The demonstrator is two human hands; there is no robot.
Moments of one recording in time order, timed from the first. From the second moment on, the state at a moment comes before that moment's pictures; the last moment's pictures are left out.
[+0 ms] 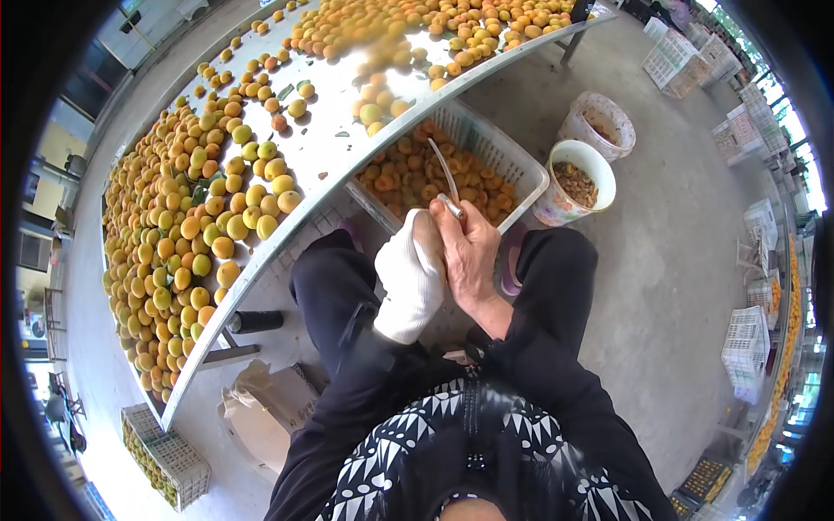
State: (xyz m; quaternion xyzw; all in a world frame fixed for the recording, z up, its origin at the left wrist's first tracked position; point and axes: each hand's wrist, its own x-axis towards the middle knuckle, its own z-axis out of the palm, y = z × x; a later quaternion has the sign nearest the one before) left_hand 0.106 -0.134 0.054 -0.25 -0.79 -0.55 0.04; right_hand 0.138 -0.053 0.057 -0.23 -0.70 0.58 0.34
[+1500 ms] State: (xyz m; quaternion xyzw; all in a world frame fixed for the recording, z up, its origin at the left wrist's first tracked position) left_hand 0.062 -0.109 0.073 0.02 -0.40 -0.83 -0.38; right_hand 0.121 0.082 0.040 -0.28 -0.43 0.80 0.30
